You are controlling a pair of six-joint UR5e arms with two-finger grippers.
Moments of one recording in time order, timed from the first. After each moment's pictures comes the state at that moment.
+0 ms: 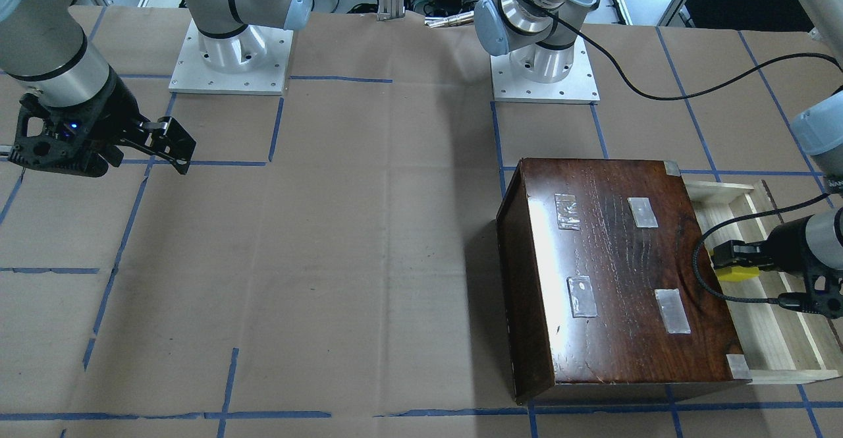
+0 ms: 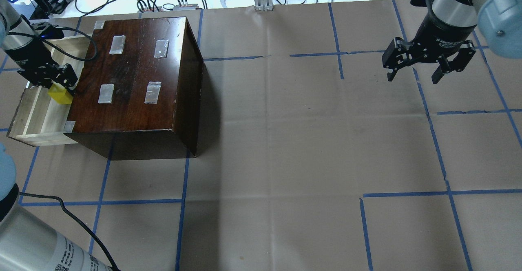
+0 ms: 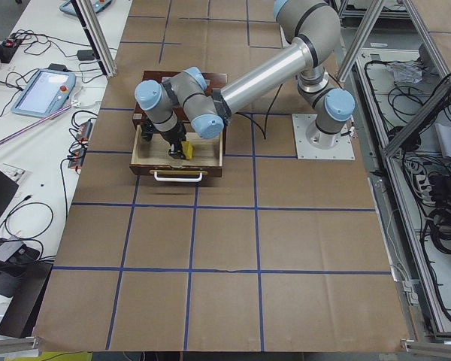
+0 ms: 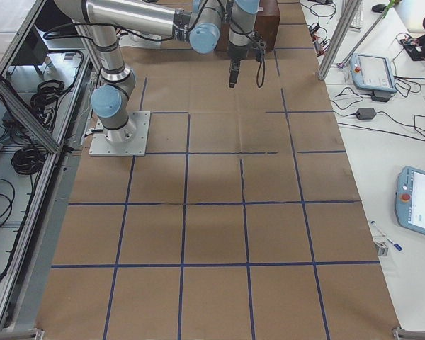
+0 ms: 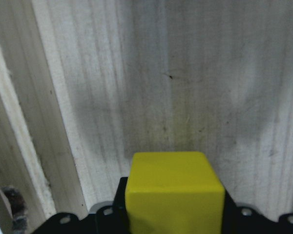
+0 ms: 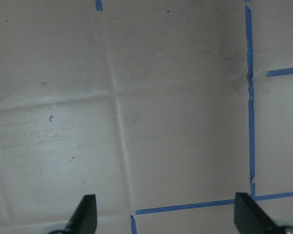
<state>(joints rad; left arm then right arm) -1.09 -2.05 -1.41 -1.46 1.64 0.57 1.43 -1.52 1.65 -1.63 -1.57 -0.03</state>
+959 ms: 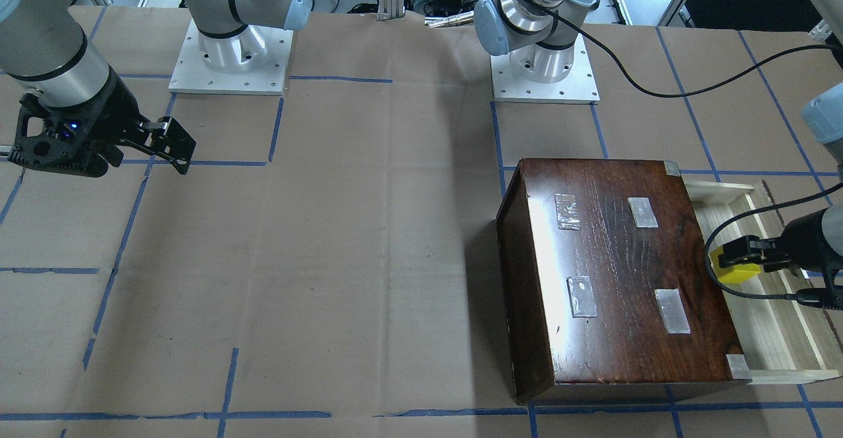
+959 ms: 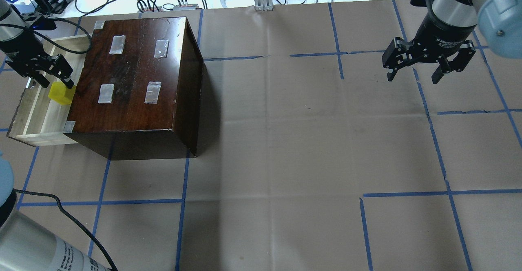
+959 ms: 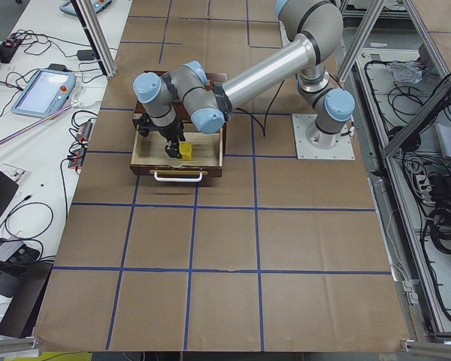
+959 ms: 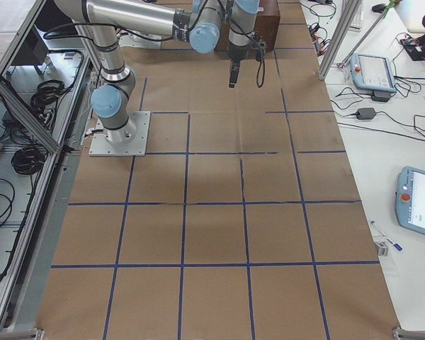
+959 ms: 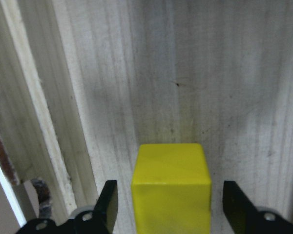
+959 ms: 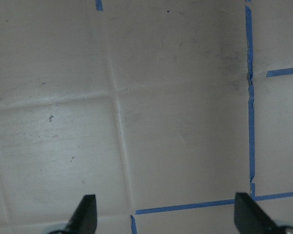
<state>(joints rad) -1.09 -2.01 -1.38 -1.47 1.65 0.57 1.43 -1.52 1.65 -1.63 -1.57 -0.03</state>
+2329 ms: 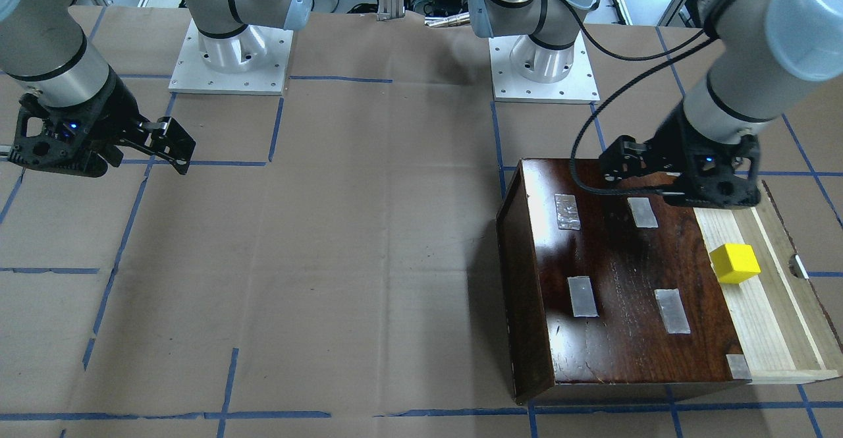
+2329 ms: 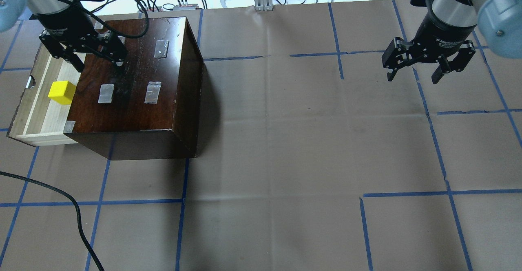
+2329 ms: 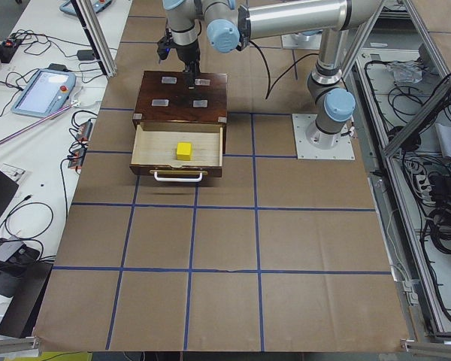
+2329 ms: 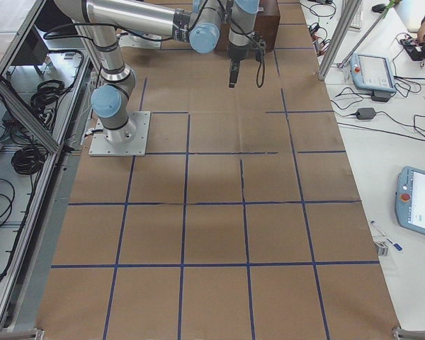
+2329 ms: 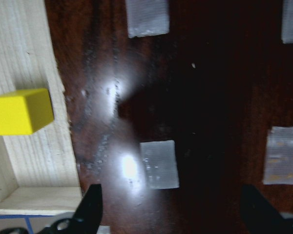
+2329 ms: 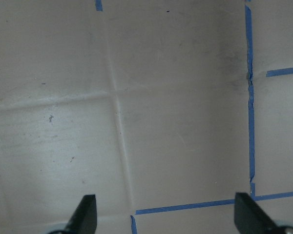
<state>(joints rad) -1.44 -1.72 -1.46 -1.63 1.64 0.19 1.43 -1.52 1.65 -1.63 -1.57 -0.02</state>
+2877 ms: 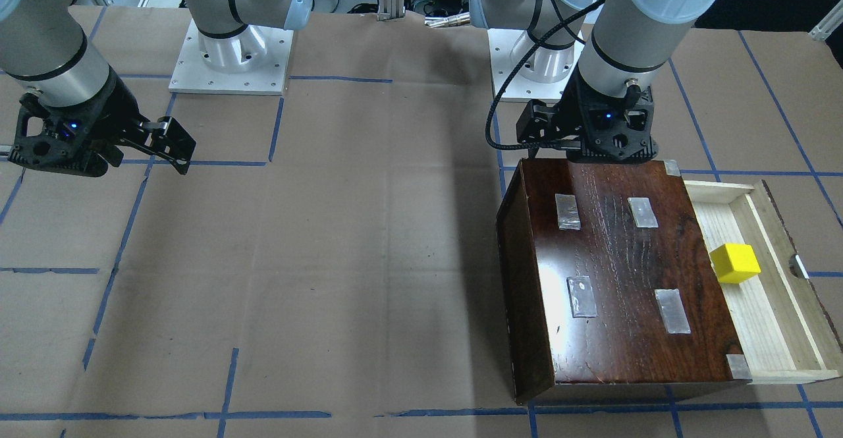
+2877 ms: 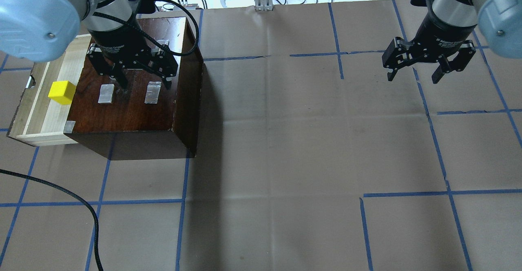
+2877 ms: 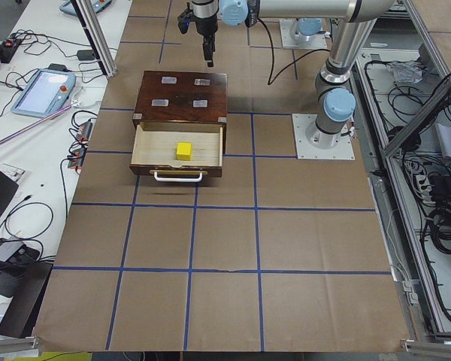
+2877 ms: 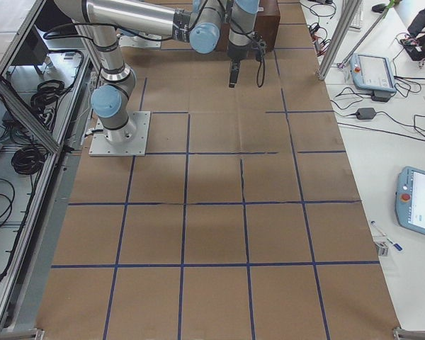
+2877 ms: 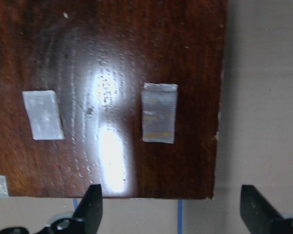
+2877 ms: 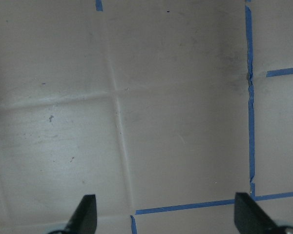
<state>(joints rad) -1.60 -1.65 -1.53 -1.64 1.59 0.01 1.43 -1.52 1.65 -1.63 -1.57 -0.03</state>
